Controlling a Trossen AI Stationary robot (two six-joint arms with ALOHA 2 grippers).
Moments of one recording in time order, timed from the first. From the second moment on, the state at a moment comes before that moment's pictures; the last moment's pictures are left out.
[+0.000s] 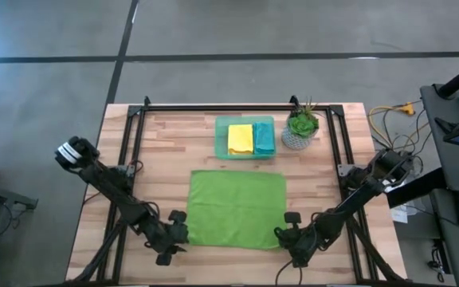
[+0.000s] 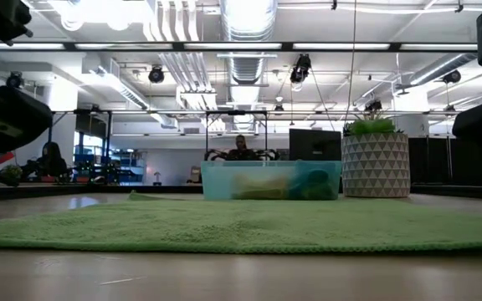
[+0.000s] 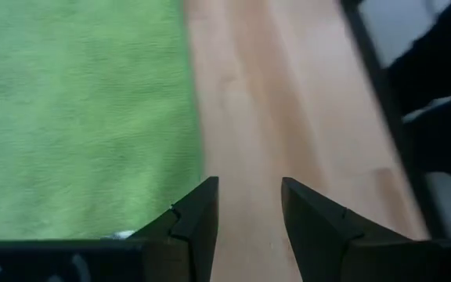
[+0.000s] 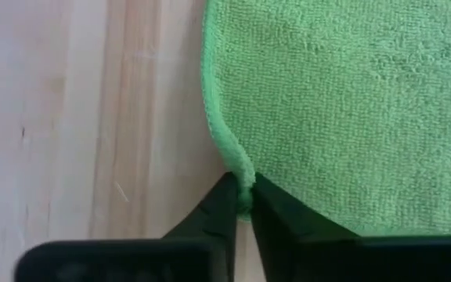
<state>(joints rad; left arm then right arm) -0.77 1.50 0.65 0.04 -0.14 -0.60 0.79 1.77 0.86 -0.30 0.21 0.70</state>
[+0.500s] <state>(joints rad) -0.77 1.62 0.68 -0.02 -0.21 -0.58 0.78 1.74 0.86 -0.25 0.14 0.75</state>
